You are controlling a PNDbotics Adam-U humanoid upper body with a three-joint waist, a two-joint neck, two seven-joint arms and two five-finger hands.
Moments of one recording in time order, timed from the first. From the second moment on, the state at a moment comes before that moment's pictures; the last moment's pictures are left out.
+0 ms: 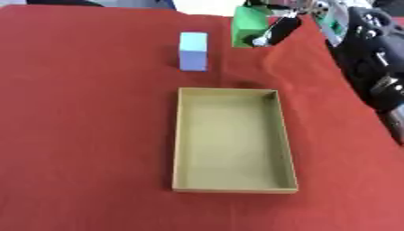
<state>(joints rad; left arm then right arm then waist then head) -0.29 0.36 0.07 -1.99 -0.17 -0.20 0.53 -1.31 -0.53 0.22 -0.72 0.88 -0.62 0.41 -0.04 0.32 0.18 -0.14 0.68</state>
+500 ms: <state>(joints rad) -0.29 0.37 0.07 -1.99 -0.17 -0.20 0.53 -1.18 -0.69 0.43 -1.22 0.49 -0.46 0.57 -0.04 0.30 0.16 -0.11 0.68</state>
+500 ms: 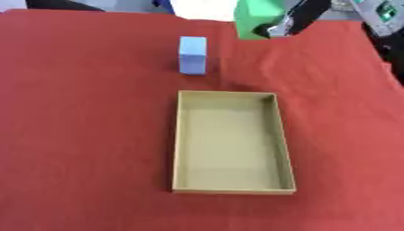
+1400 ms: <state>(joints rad) -0.29 0.37 0.07 -1.99 -0.16 -0.20 0.52 -0.99 -0.68 0.58 -1.53 0.56 -0.37 0.61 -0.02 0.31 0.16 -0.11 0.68</state>
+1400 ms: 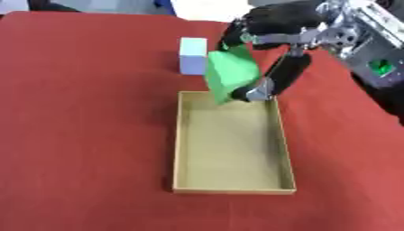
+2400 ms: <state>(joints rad) -0.30 0.37 0.06 -1.99 -0.15 -0.20 0.51 -0.90 -0.60 0.61 -1.43 0.81 -0.53 0.55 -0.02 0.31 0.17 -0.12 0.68</state>
